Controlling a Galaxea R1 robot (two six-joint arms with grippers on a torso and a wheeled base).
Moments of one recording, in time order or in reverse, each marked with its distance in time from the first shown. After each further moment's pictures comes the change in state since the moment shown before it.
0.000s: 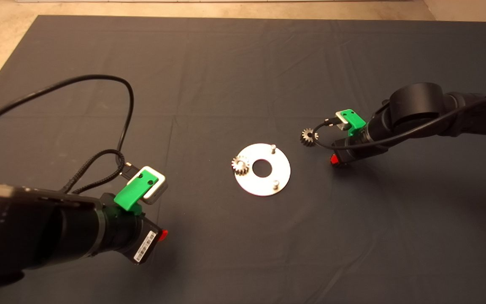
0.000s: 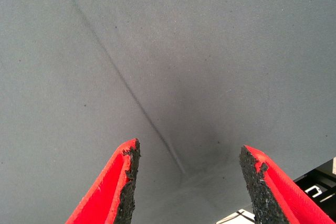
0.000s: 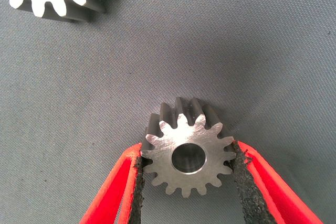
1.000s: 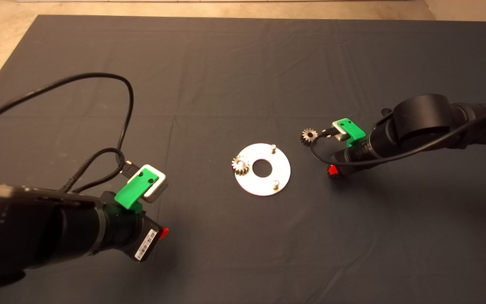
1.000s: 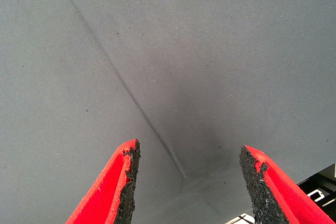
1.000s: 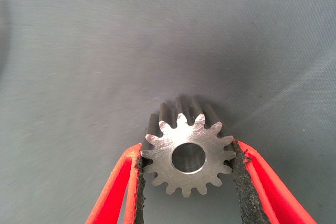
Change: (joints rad) left arm 0.000 0.002 0.000 0.016 0.000 0.001; right arm 0.008 -0.020 0.133 -0.003 -0.001 0.002
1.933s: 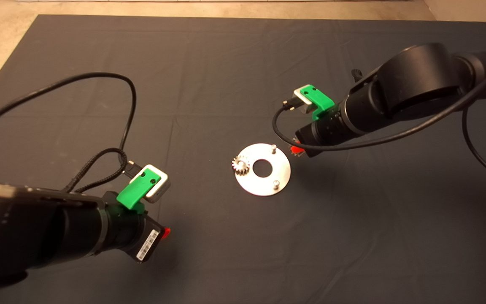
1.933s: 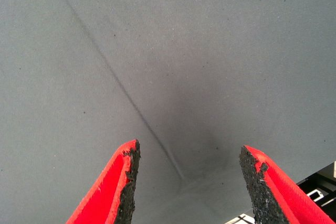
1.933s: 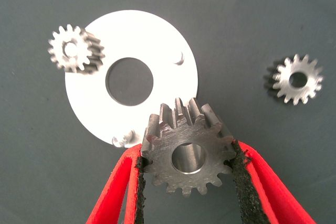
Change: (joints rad) left arm 0.000 0.009 0.000 0.001 0.000 0.000; right arm 0.195 0.194 0.037 0.090 0.053 0.039
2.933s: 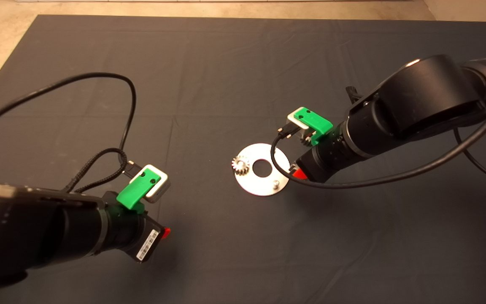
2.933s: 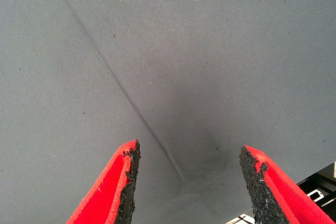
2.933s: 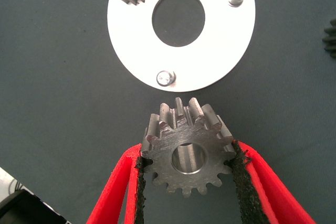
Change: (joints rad) left arm 0.000 0.000 0.000 0.001 0.000 0.000; right arm -0.004 0.034 0.104 0.102 -0.049 -0.019
